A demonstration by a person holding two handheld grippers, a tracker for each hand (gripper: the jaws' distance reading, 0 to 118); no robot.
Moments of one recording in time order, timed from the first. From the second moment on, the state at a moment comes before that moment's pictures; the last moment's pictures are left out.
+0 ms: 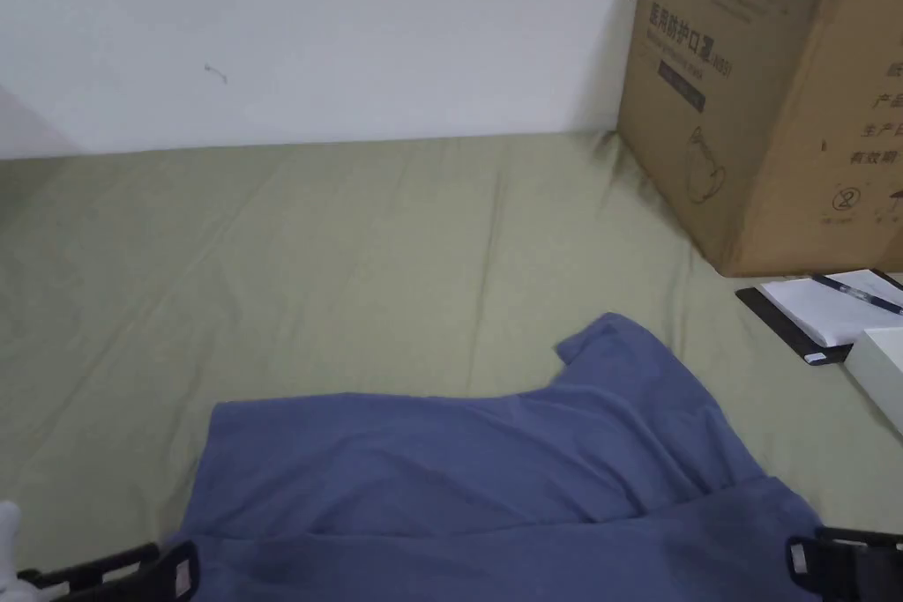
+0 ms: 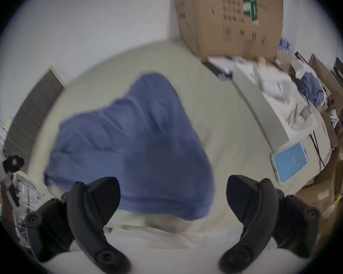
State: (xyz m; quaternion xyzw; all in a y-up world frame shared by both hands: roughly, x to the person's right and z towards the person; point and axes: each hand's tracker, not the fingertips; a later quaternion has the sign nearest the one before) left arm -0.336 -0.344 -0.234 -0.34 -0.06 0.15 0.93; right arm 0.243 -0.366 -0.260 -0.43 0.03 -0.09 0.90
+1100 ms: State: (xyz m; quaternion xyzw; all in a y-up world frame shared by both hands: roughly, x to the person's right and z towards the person) left arm -0.358 -0.484 -0.565 -0.56 -0.04 0.01 0.83; right arm 0.149 -0.371 -0.322 -0.34 0.10 -0.10 0.93
